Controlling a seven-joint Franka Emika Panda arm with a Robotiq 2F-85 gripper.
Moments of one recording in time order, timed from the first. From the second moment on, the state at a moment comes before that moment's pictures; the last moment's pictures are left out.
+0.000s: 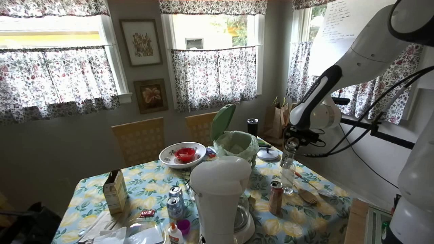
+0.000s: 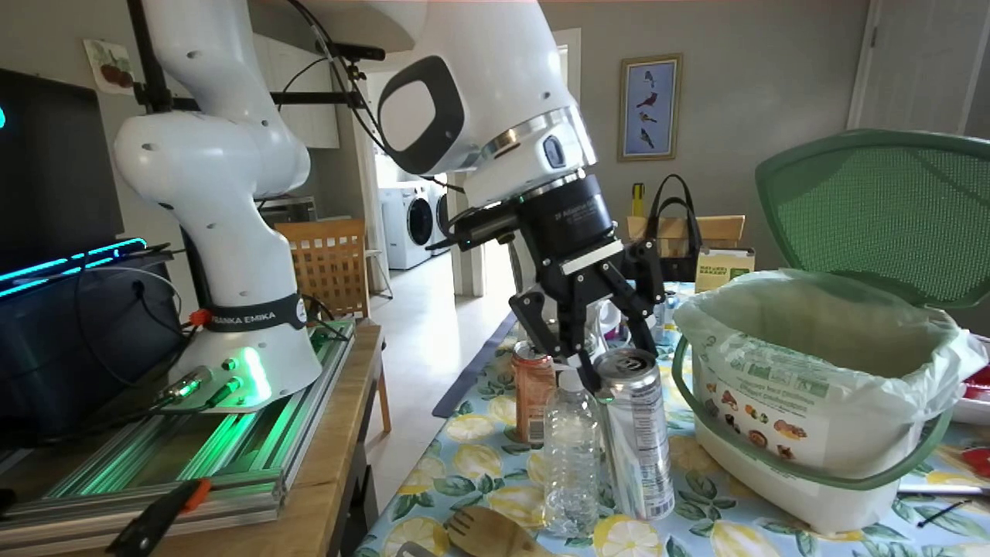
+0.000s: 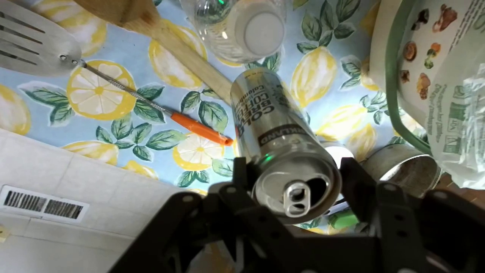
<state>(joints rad) -0.39 0.01 -0.25 -2.61 0.12 3.01 0.65</state>
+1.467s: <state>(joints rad) -0.33 0.16 -0.26 -2.55 0.24 3.08 0.62</state>
